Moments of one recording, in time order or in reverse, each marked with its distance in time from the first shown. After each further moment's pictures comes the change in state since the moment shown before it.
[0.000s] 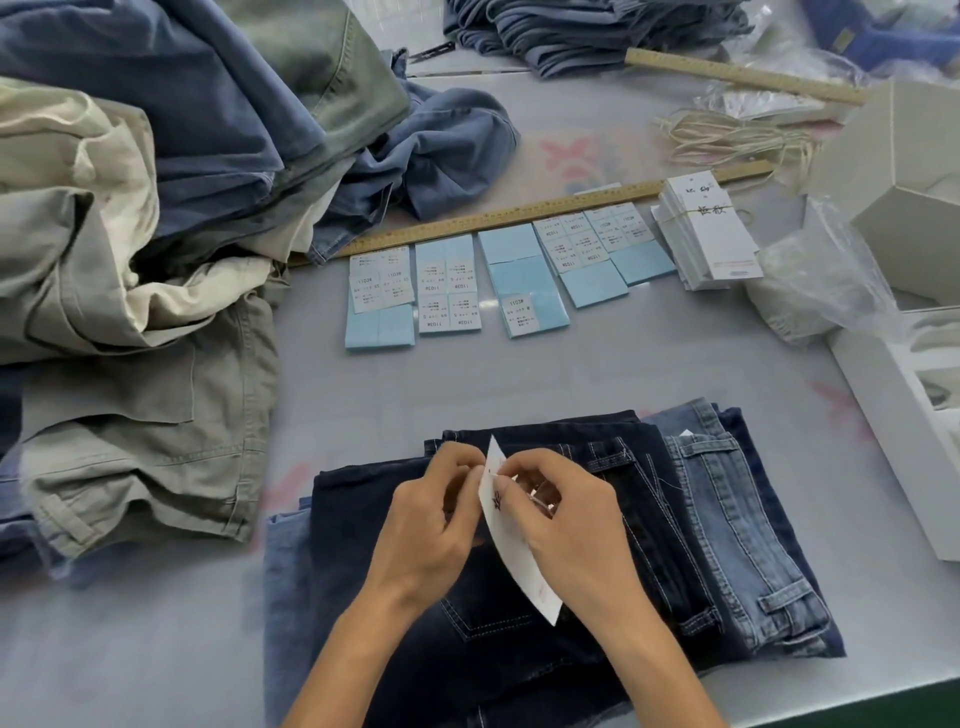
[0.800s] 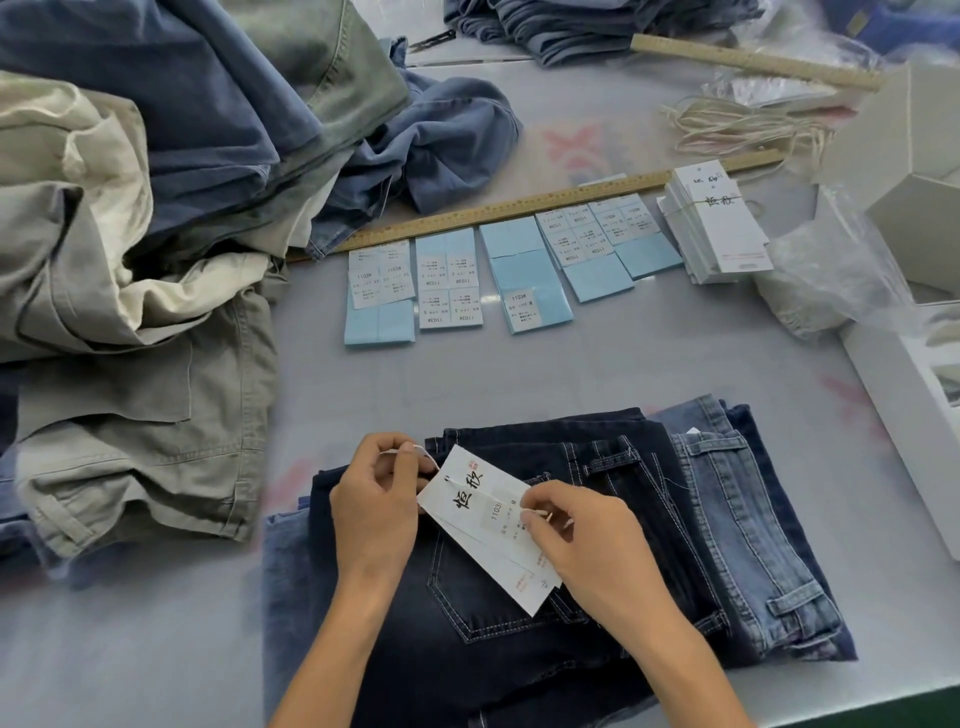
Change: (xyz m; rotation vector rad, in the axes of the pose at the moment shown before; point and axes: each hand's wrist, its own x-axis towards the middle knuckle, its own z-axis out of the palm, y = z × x) left_hand 0.013 -0.025 -0.010 -0.047 0.513 -0.364; right_hand -0.001 0.047 -0.011 -0.338 -0.151 0.031
